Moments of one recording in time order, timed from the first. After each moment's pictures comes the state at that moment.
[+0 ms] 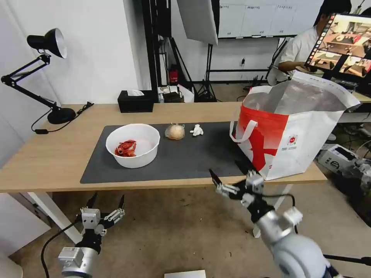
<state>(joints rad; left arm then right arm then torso) 1.77 -1.25 -0.63 -2.07 -0.27 -0.15 -0.05 -1.35 0.91 0.25 2.17 0.56 0.02 0.02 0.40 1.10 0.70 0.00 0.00</state>
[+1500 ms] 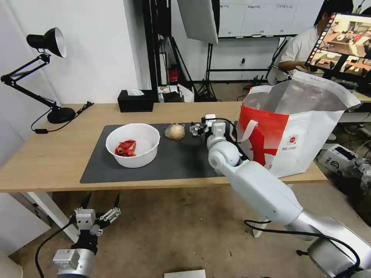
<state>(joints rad) 1.79 -1.29 -0.65 -2.11 -0.25 -0.15 -0.04 -0.33 1.22 -0.32 1.37 0.84 -0.37 0.60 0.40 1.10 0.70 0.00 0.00</state>
